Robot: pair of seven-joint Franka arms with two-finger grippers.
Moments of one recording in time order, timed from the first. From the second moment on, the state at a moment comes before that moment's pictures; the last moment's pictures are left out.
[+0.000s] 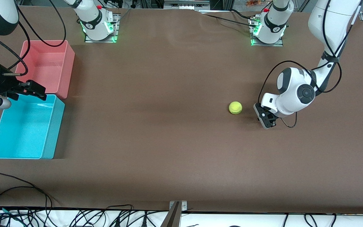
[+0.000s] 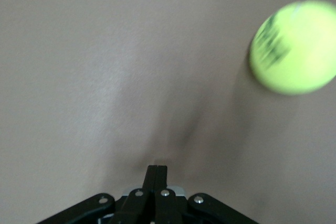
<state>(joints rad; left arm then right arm) 0.07 0.45 -0.22 -2.13 -0.04 2.55 1.05 0.06 0.18 0.00 -1.45 -0.03 1.65 0.04</state>
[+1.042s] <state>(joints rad) 0.09 0.45 -0.22 -2.12 -0.04 2.55 1.05 0.08 0.19 0.02 -1.46 -0.03 1.65 0.04</state>
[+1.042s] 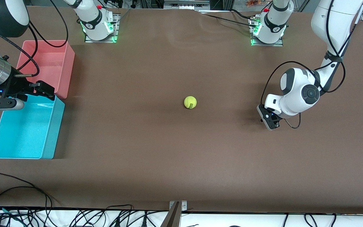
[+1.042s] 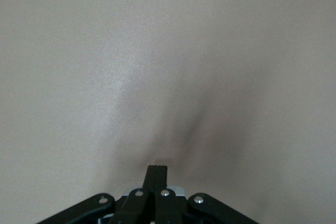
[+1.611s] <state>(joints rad) 0.09 0.45 -0.22 -2.12 -0.04 2.55 1.05 0.08 0.20 0.02 -1.46 -0.03 1.65 0.04</state>
